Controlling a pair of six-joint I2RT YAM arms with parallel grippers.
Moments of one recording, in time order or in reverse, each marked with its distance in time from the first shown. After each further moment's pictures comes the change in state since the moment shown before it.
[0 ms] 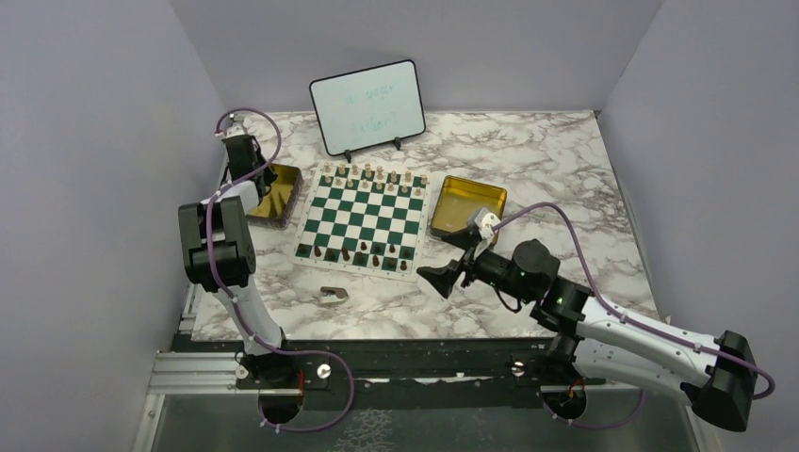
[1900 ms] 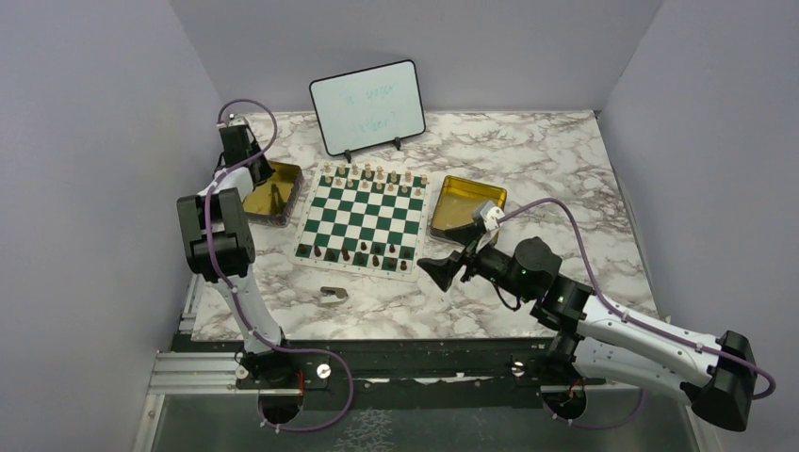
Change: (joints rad) left arm 0.028 0.121 0.171 -0.128 0.122 0.103; right arm 0.000 0.005 0.027 -0.005 0.068 0.054
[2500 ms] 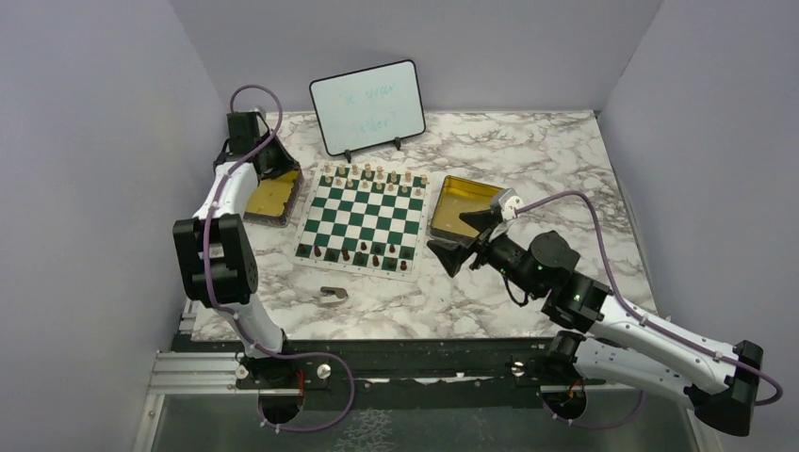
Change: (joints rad) left arm -0.081 -0.212 0.043 -0.336 0.203 -0.187; right arm 0.000 -0.067 0.092 -0.098 0.129 -0.026
